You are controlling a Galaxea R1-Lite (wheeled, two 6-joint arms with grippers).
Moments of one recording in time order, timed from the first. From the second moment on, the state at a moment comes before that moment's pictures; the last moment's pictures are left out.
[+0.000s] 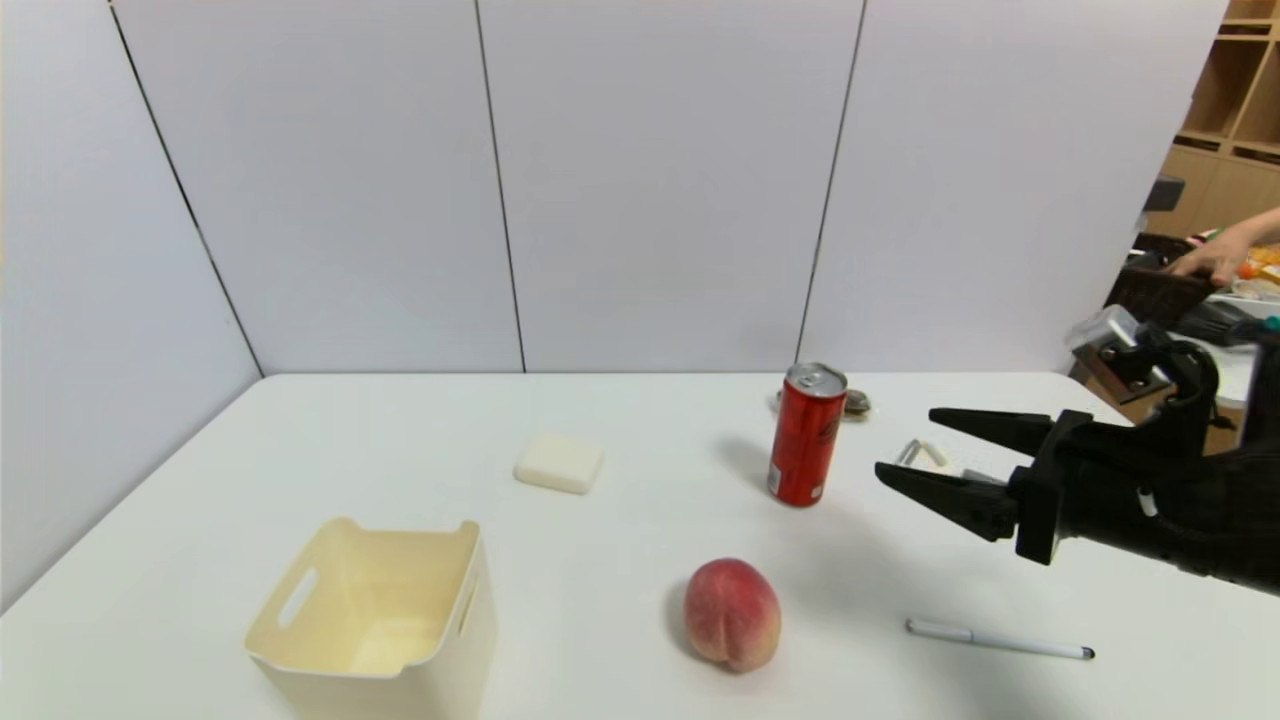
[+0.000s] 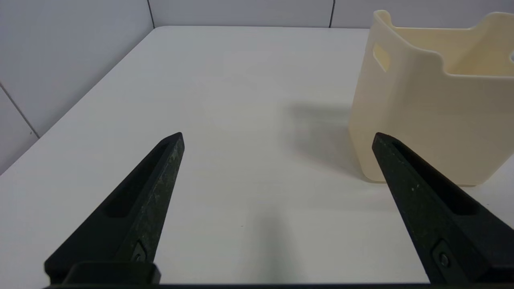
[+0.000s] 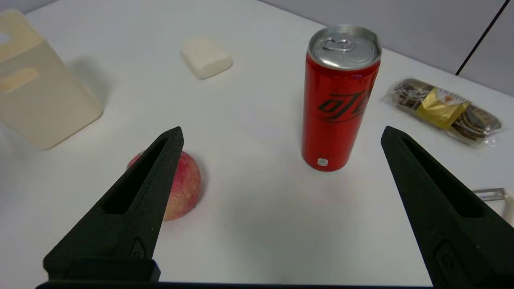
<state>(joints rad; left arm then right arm) 0.01 0.00 0.00 -0.01 0.02 -0.03 0.22 1.44 -0.47 -0.68 0.50 -0.07</state>
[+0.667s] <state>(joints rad) 0.01 0.00 0.00 -0.01 0.02 -0.03 0.21 1.74 -0.53 -0.92 0.50 -0.07</state>
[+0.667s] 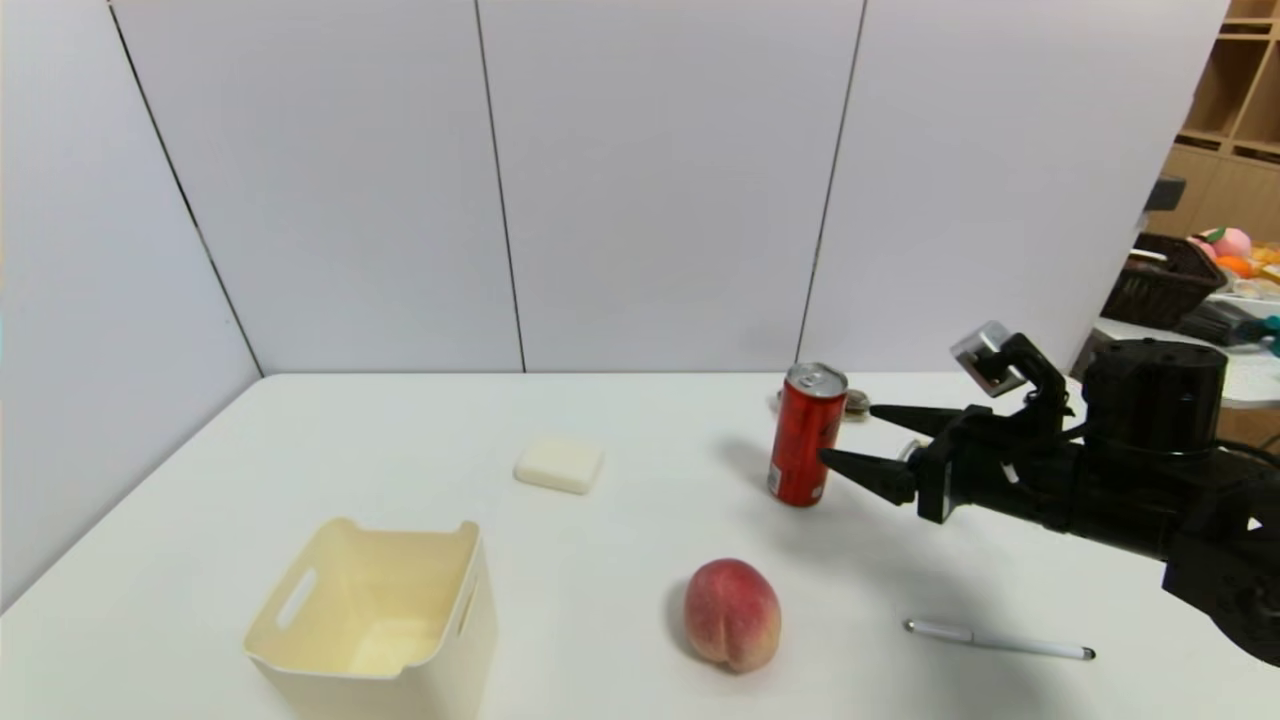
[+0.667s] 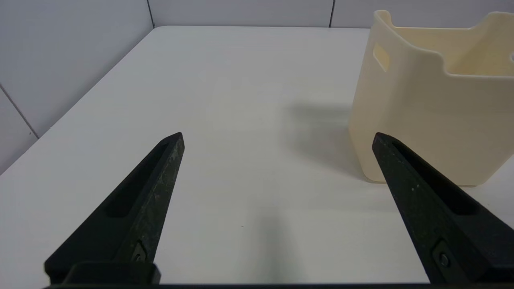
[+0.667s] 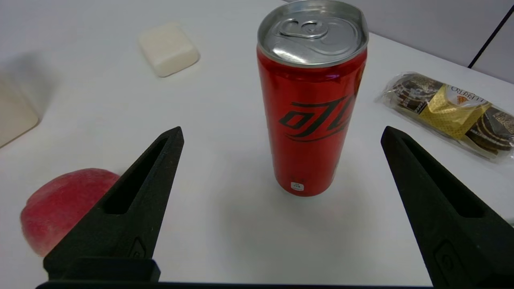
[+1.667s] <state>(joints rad) 0.01 0.00 0.00 -0.01 0.02 -0.03 0.26 2.13 -0.76 -1.10 0.50 -0.06</state>
